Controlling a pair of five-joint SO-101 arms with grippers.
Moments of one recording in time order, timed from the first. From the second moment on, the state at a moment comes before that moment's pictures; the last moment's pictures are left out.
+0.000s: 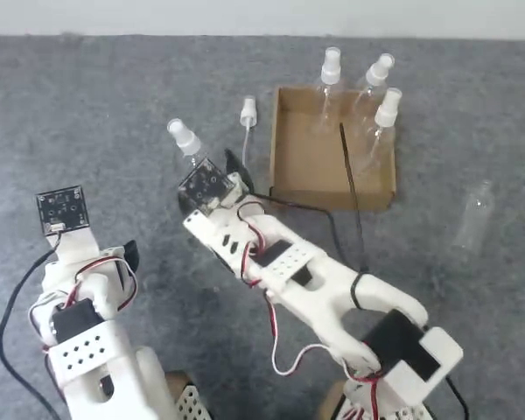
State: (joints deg) left arm -33.9 -66.4 80.5 50.9 -7.3; right arm -46.3 2.3 43.0 -13.2 9.7
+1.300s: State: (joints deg) left arm -33.9 -66.4 80.5 50.5 -7.3; right arm -44.6 21.4 21.7 -13.2 9.6
